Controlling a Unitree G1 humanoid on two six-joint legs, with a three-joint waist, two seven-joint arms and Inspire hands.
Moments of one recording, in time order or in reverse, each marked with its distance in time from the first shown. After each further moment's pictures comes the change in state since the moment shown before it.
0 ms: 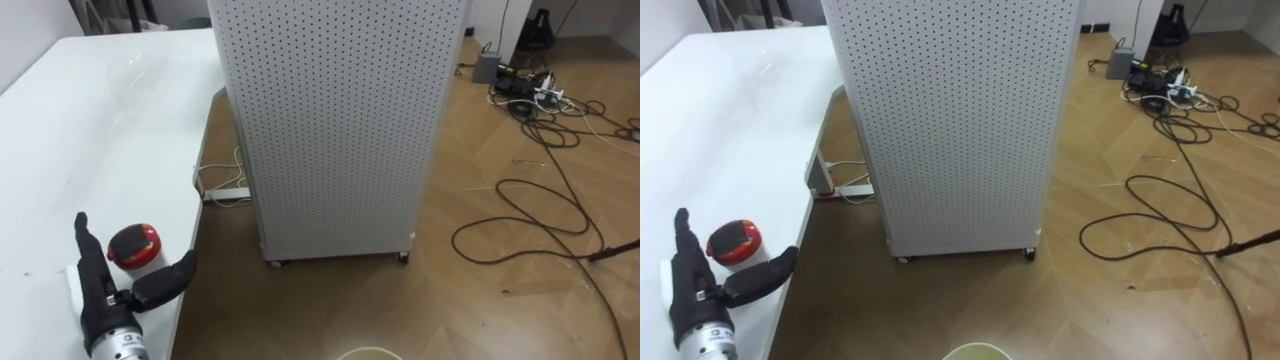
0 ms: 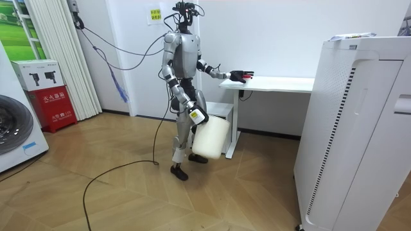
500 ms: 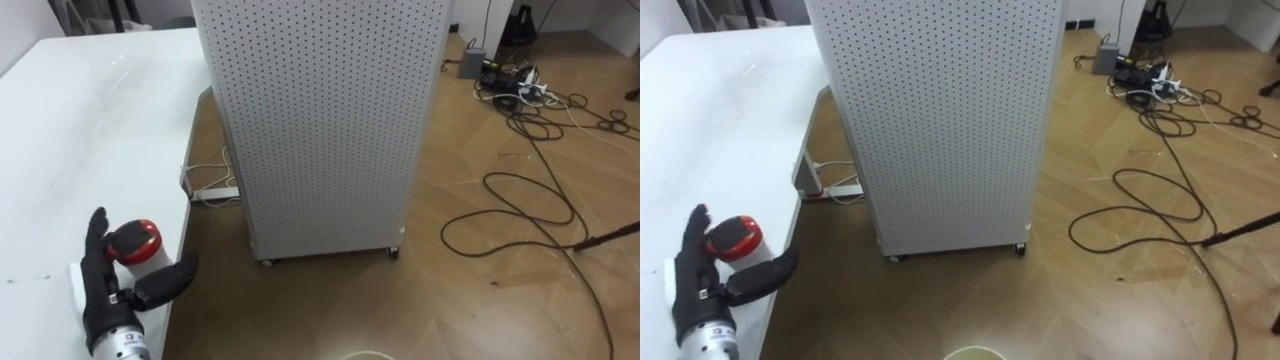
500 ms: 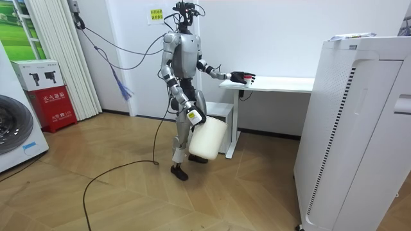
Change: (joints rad) left arm -0.008 -0.001 0.000 0.015 -0.001 0.017 -0.008; right arm -0.002 0.002 0.002 0.000 -0.001 0.031 0.001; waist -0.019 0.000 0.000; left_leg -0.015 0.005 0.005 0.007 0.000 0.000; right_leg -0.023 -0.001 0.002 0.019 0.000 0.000
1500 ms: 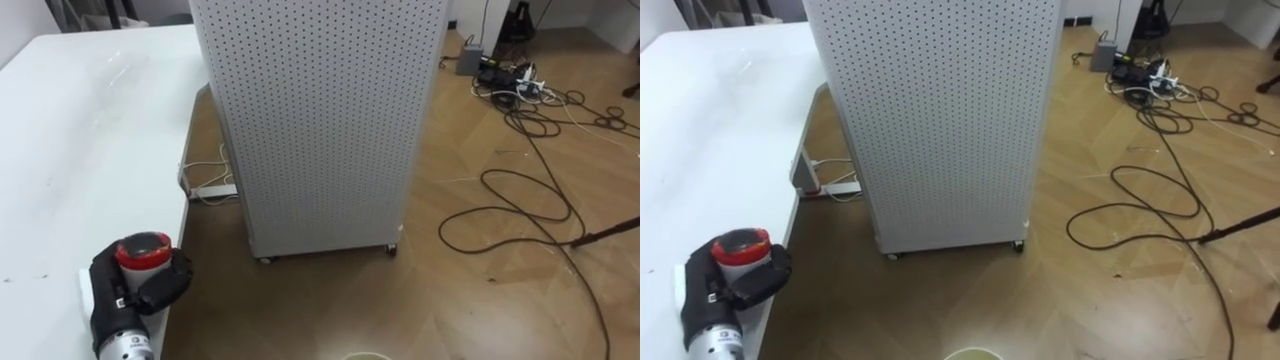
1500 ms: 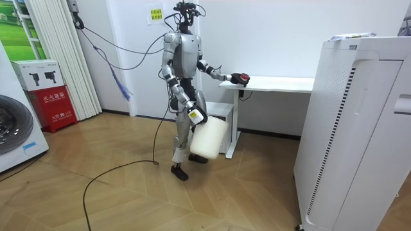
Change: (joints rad) left arm -0.018 -0.015 -0.008 0.007 0.001 0.034 -0.026; right arm -0.036 0.000 0.015 -0.012 0.003 0.003 -0.002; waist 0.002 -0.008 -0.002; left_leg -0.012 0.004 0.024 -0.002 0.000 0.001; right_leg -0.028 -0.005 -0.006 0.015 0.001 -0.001
